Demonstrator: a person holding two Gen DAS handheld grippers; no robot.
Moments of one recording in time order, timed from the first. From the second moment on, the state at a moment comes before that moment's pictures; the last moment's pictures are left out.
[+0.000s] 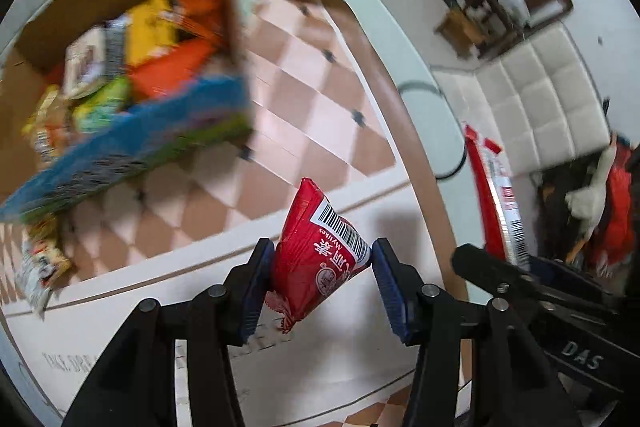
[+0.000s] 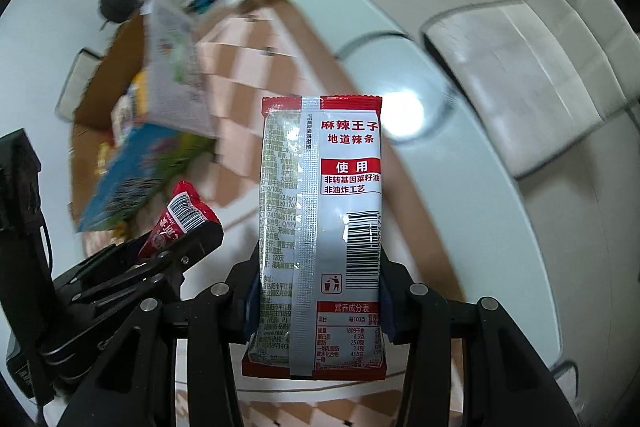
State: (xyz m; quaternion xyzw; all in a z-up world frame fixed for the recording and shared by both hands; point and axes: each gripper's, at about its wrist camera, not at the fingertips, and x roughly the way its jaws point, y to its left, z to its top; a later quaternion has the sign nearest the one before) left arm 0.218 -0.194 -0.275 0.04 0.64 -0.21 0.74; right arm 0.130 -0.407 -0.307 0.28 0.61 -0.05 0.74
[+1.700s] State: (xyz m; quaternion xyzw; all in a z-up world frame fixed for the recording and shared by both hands) left arm 0.370 0.036 -0.271 -0.07 0.65 -0.03 0.75; right arm 0.371 -0.185 -0.302 0.08 0.65 0.03 0.75
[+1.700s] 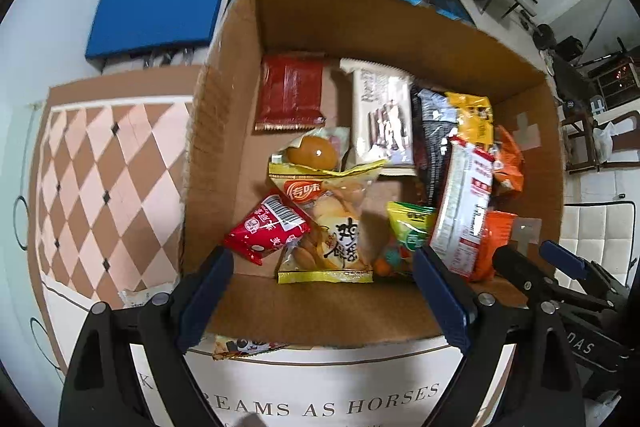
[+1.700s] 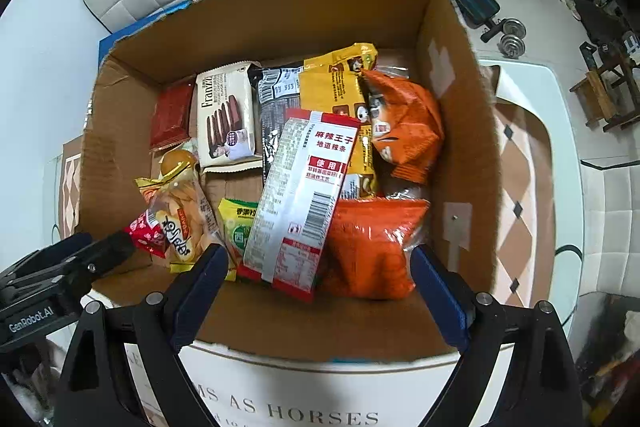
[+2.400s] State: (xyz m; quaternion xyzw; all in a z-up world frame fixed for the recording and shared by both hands) left arm 0.259 -0.003 -0.169 -0.04 0.53 -0.01 0.85; right arm 0.265 -0.207 -0.190 0.05 0.57 0.03 0.82
